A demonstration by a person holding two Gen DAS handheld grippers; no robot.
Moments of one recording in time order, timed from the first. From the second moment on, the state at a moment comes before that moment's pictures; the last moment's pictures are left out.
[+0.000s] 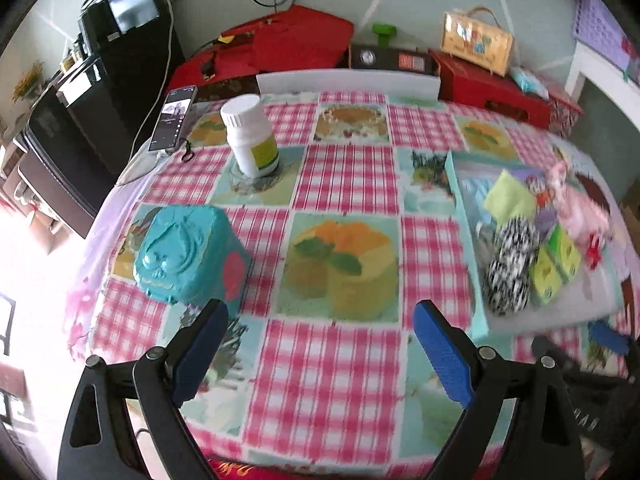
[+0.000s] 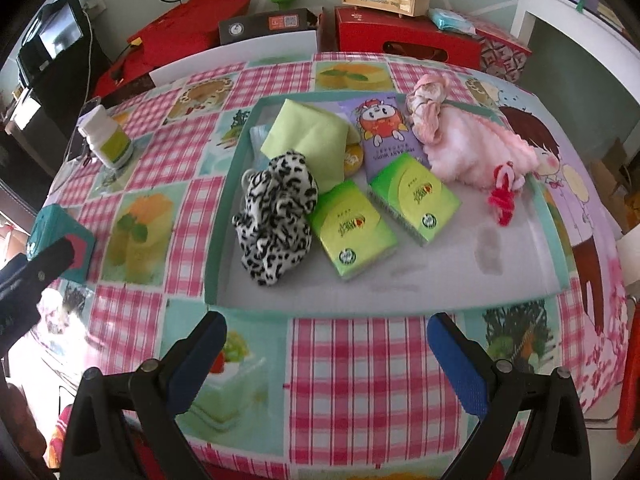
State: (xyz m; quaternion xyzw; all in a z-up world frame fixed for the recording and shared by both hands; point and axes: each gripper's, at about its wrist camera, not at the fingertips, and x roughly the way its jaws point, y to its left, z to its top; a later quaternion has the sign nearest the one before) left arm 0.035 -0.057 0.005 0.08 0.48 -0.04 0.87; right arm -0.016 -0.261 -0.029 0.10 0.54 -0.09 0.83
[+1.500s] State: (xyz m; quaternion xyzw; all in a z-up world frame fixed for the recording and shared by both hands) left arm 0.006 -0.031 -0.008 0.07 0.49 -0.03 0.87; right arm -0.033 -0.256 -0.029 0.10 0.54 -0.11 0.83
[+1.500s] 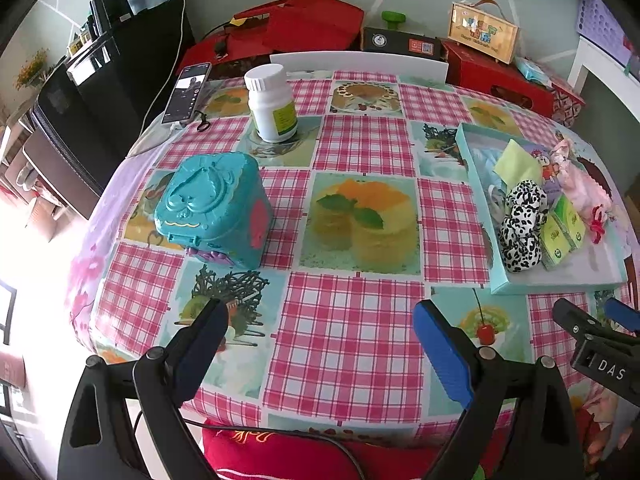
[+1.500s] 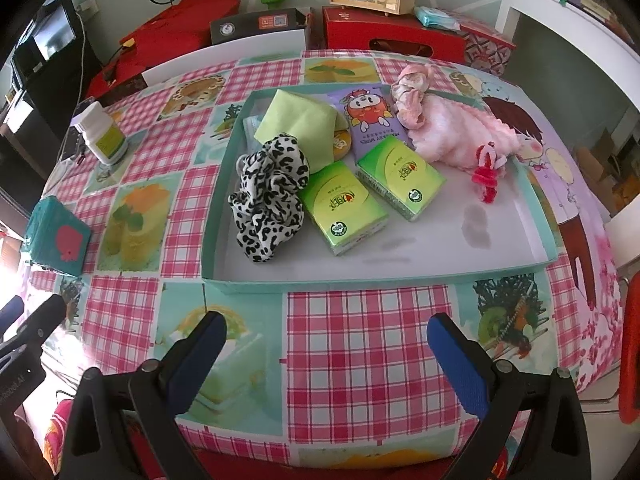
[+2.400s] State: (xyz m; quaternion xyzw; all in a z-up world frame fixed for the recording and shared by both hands) left arm 0.001 -0.032 0.004 0.07 0.48 -0.02 0.87; right arm -0.036 -0.253 -0.019 0.10 0.53 -0.11 0.83
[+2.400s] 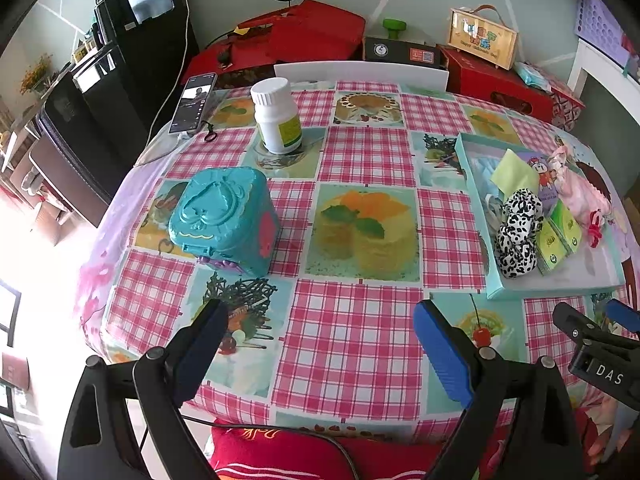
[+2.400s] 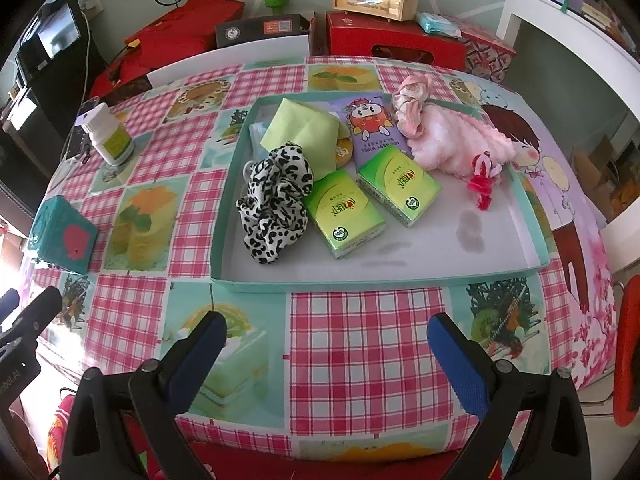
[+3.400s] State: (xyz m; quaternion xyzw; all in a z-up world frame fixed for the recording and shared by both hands) left arm 0.001 -0.032 0.001 0.07 0.49 0.00 0.87; right arm -0.037 -0.252 -0.016 0.09 0.53 -0.11 0.83
